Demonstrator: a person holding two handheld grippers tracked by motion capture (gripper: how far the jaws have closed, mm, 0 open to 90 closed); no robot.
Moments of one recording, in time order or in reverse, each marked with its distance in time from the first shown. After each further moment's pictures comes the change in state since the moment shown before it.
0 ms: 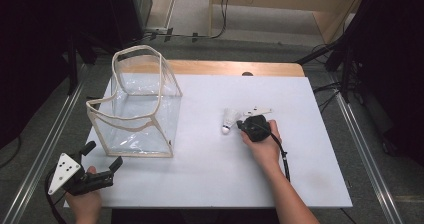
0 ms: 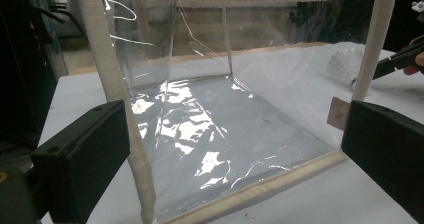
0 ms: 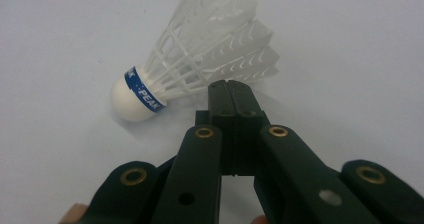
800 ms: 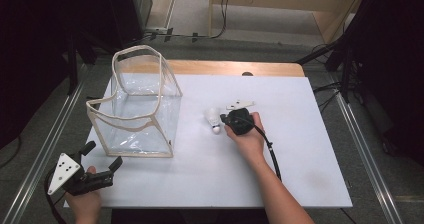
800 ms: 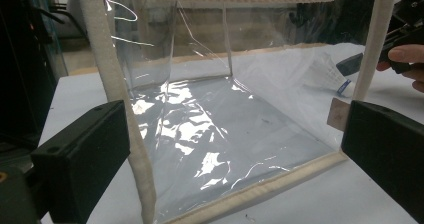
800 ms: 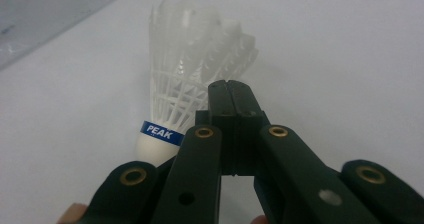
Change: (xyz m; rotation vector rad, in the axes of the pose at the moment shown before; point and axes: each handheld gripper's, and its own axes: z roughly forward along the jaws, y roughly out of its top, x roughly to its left) left arm 0.000 0.000 0.000 -0.002 -0.001 0.000; right arm 0.029 0.033 0.022 -0.045 0.069 -0.051
